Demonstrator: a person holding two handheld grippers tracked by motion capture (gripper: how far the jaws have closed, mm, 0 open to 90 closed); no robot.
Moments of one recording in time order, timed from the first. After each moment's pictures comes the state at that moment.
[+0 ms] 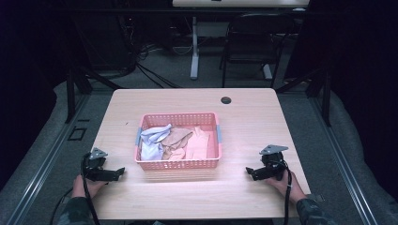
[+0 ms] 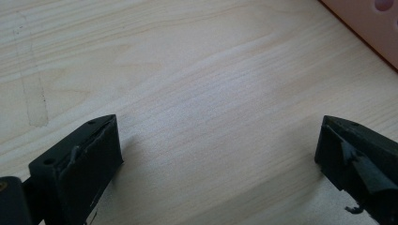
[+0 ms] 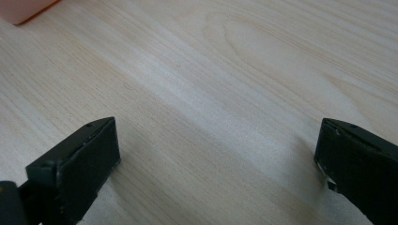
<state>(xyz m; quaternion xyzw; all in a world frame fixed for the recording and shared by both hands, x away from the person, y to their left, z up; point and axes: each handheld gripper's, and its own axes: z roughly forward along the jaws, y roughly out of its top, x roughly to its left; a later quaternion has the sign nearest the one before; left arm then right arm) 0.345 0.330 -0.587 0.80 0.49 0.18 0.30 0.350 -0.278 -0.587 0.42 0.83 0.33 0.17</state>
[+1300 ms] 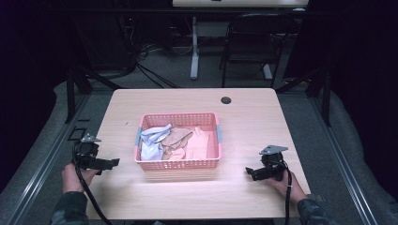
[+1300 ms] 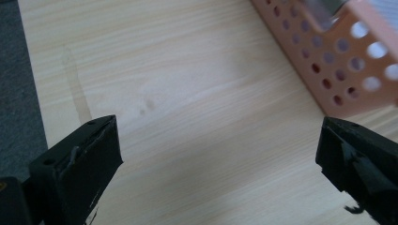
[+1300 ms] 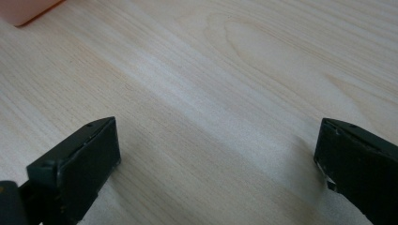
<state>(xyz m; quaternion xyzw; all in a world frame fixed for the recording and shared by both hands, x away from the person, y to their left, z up) 0.351 0.324 -0.510 0.79 0.52 0.15 0.28 0.349 -0.277 -0.587 0.42 0.83 0.33 0.17</state>
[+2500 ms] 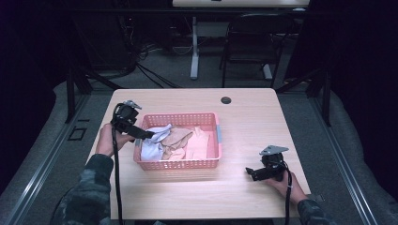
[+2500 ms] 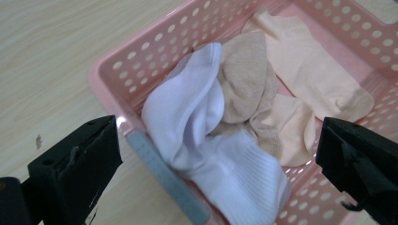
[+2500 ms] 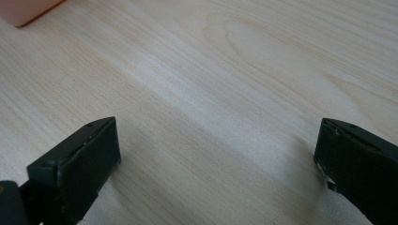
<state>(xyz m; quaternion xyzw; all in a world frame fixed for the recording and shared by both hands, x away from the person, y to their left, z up) 0.442 0.211 -0.452 0.87 0.39 0.10 0.29 0.347 -0.278 -0.587 0.43 0.82 0.33 0.17</state>
